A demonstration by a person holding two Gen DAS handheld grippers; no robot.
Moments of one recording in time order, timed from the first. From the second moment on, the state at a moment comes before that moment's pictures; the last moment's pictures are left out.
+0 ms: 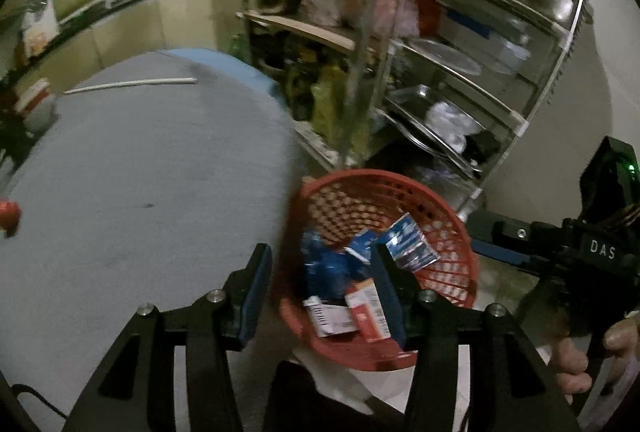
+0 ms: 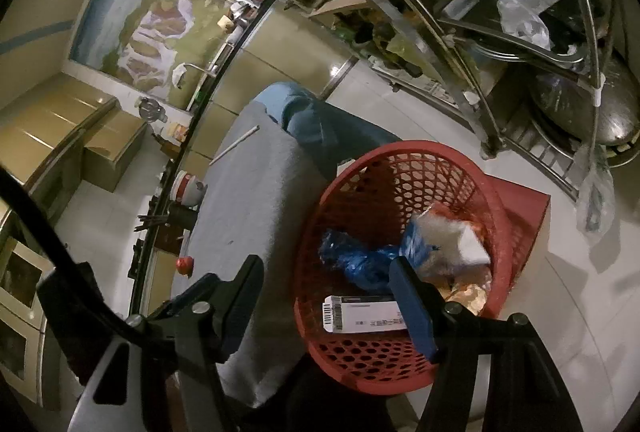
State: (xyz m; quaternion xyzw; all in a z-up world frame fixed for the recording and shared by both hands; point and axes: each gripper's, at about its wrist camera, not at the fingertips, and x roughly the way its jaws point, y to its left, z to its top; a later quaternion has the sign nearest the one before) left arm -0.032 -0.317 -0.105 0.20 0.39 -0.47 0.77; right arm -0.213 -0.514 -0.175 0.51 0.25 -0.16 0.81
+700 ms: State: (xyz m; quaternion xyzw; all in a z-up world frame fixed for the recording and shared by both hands) left arm 0.007 -0.215 -0.087 0.17 0.37 -0.34 0.85; right arm -0.162 -0.458 -0.158 0.45 0.30 -0.12 0.83
